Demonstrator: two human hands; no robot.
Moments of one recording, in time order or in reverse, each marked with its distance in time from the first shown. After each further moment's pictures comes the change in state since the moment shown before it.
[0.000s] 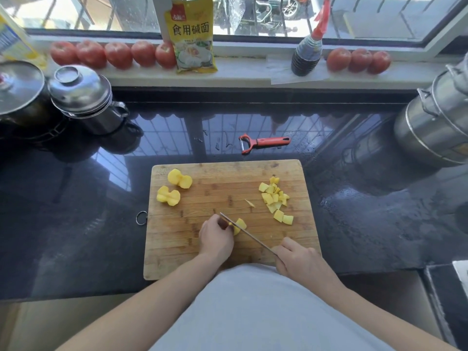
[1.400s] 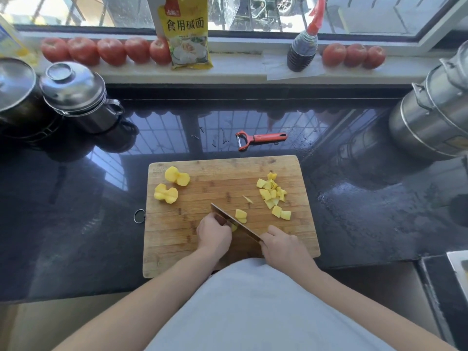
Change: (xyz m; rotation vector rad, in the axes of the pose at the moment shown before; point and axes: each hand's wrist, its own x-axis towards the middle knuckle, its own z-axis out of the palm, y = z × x) left_hand -0.006 0.013 -0.008 -0.052 -0.012 -0.129; right_hand 0.029 -0.021 0.014 -0.084 -0.104 0.162
